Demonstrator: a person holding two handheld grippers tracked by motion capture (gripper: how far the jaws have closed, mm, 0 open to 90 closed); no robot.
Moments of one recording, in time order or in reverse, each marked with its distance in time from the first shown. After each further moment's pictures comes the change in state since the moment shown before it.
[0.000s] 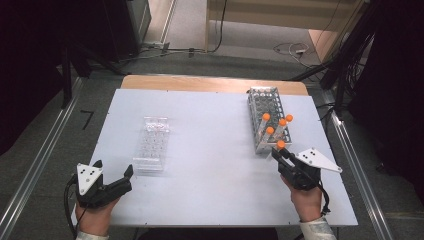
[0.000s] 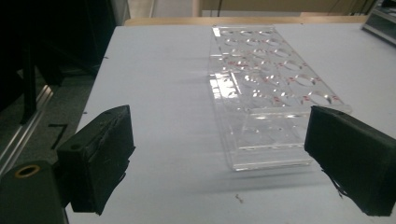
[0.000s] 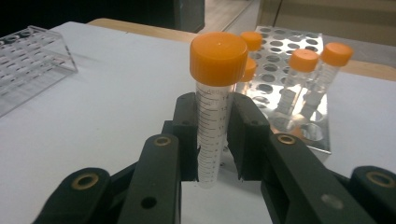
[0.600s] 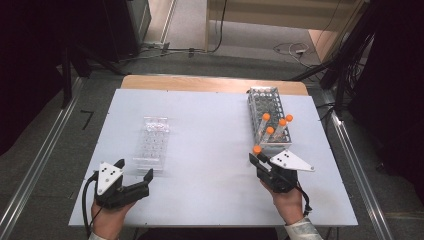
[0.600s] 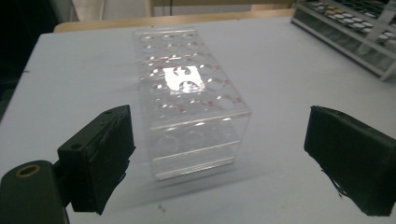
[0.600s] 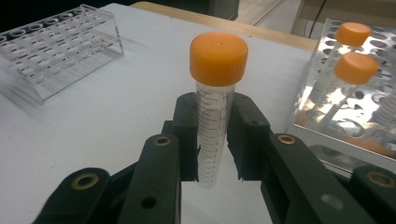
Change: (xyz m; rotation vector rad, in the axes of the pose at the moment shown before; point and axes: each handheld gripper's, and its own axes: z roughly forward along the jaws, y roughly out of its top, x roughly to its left) left arm -0.039 0.011 0.001 0.026 -0.171 0.061; right arm 0.043 -0.002 0.022 0.045 0.114 -0.063
